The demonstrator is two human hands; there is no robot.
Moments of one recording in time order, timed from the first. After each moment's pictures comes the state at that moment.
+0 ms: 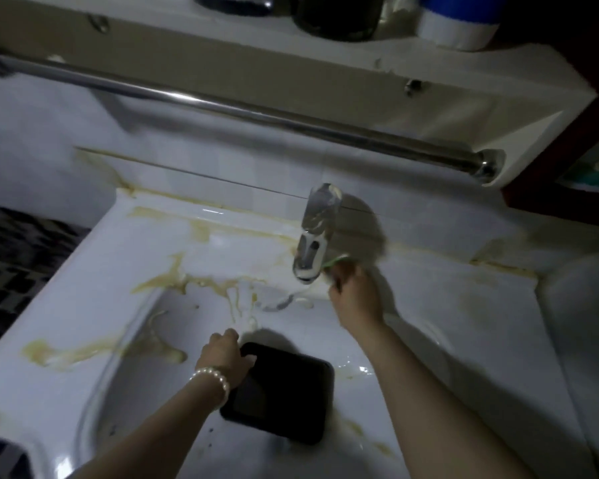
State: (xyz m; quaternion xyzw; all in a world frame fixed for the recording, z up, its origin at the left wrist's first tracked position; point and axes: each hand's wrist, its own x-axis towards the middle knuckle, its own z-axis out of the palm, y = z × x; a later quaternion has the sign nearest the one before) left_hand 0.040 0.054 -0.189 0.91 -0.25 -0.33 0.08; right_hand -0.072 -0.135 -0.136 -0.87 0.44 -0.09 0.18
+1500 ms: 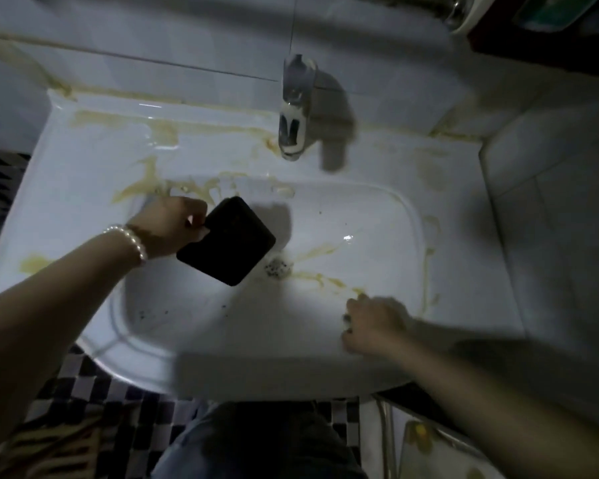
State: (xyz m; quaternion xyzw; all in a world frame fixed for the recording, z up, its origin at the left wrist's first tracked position) left_hand 0.105 0.099 -0.085 0.78 -0.58 -0.22 0.10; right_hand -0.243 0.012 -0.158 -0.83 0.41 0.35 0.12
